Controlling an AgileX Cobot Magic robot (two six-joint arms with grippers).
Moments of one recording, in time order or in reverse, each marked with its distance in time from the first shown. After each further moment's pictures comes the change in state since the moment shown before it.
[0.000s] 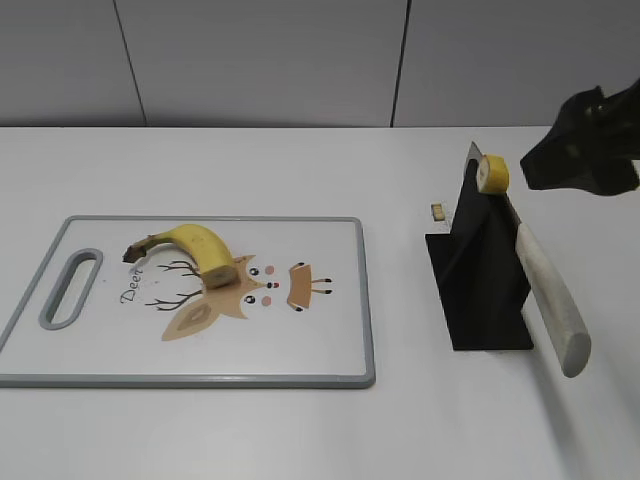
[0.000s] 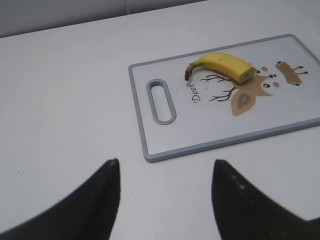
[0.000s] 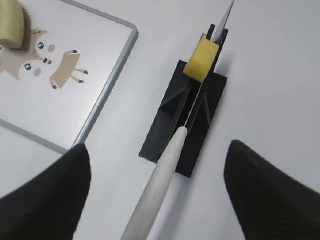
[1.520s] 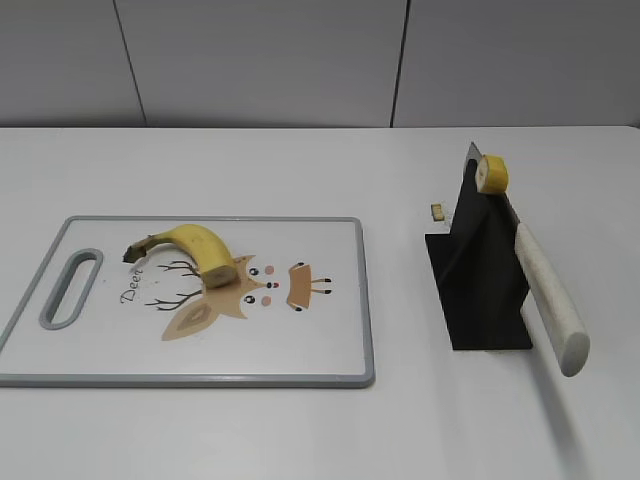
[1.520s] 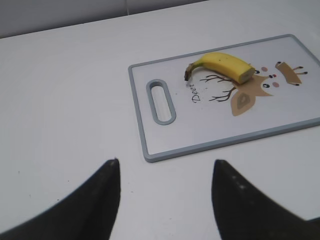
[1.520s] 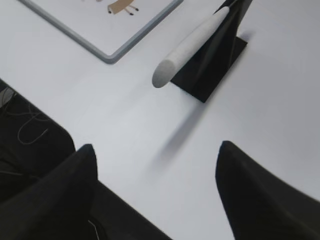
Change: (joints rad) left arm 0.000 0.000 0.000 0.000 0.000 0.000; right arm 0.001 -1.001 0.444 0.119 0.316 -0.308
